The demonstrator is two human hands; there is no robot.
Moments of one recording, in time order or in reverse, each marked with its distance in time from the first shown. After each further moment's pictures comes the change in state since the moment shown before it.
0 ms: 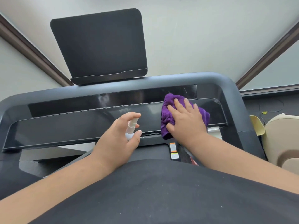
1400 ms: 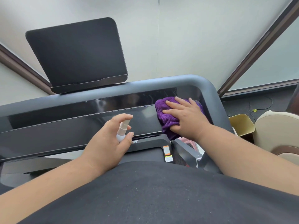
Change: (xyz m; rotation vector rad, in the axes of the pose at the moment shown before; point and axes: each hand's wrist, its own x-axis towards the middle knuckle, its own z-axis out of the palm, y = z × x) left_hand 0.016 0.024 0.021 0.036 -0.040 -0.001; right_hand 0.000 0.085 -0.011 0.124 0.000 -0.200
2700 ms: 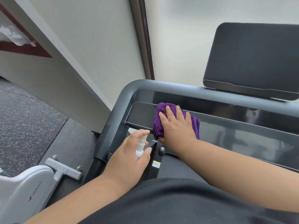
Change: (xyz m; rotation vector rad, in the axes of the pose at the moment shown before) left_hand -0.180 -0.229 -0.192 0.000 0.306 -0.384; right_hand 0.163 -0.446 0.112 -0.197 -0.090 -0.283
